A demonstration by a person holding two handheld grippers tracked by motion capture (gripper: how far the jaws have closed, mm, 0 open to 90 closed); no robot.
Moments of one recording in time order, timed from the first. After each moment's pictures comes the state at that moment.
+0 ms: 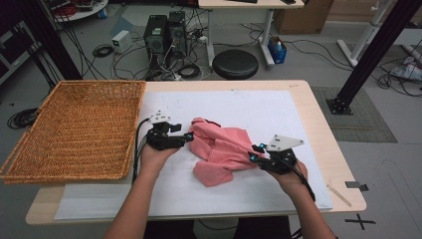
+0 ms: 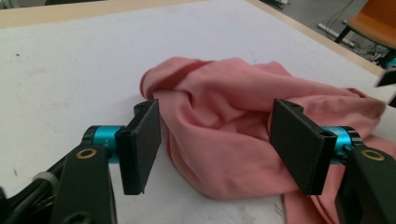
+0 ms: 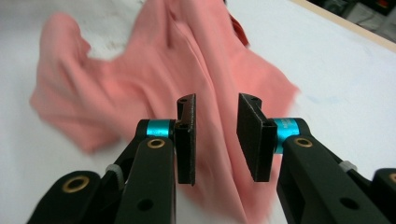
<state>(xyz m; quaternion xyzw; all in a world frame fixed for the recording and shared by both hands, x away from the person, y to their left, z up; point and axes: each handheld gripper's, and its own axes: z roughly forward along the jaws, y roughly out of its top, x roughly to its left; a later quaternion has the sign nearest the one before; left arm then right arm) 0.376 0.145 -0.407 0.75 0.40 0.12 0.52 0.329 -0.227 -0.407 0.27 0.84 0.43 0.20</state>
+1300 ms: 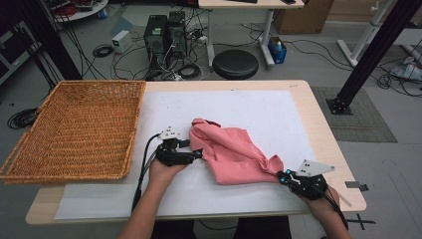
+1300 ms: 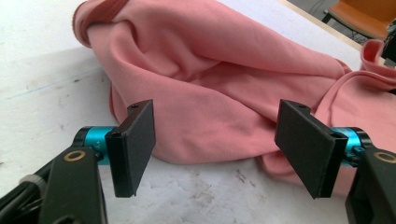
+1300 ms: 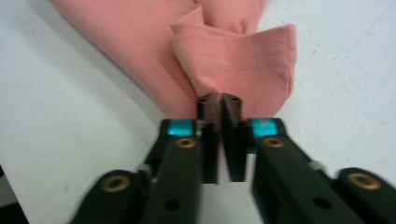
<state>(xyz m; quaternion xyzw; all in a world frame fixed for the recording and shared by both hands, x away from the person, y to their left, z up) 0.359 0.120 -0.439 0.76 0.40 0.08 0.51 0.270 -0.313 -0.440 0.31 0.85 0.39 0.19</state>
